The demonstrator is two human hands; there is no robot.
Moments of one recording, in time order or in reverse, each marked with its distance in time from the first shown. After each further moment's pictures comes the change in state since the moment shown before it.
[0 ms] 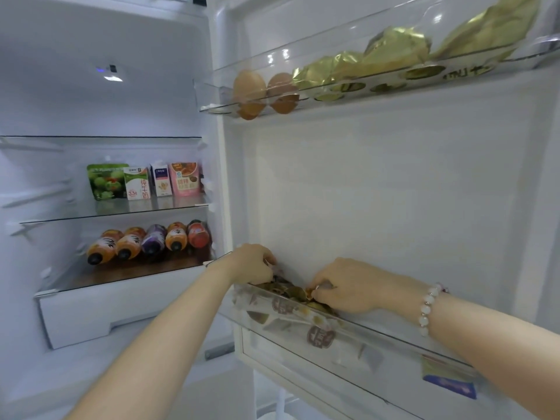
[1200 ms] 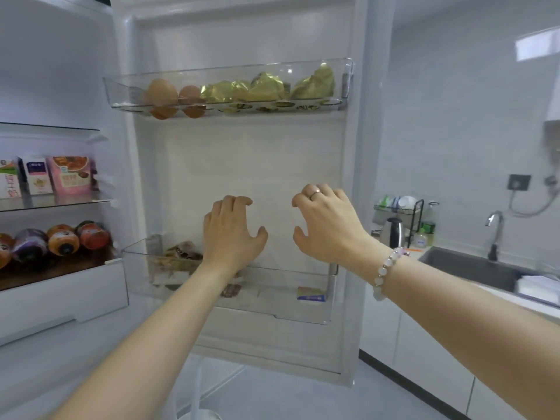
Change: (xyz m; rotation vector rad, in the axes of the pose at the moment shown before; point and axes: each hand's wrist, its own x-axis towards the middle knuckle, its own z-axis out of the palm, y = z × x) left_hand -0.086 0.118 0.032 -0.138 0.765 0.396; right_hand -0.151 -0.039 -0.047 -0.584 0.665 0.373
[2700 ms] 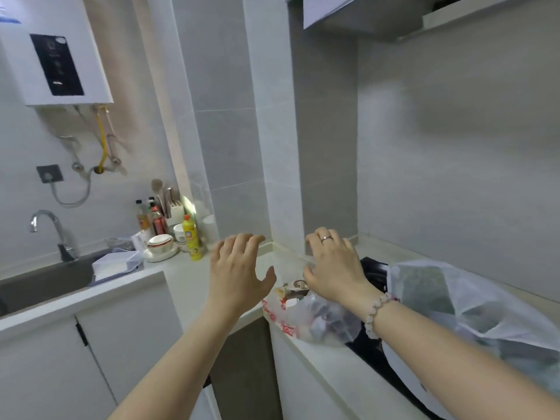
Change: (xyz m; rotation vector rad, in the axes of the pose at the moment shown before) left_hand -0.260 0.689 0.134 -0.936 -0.184 1.033; right_hand -0.574 0.336 -0.234 -0.679 -0.341 1.276
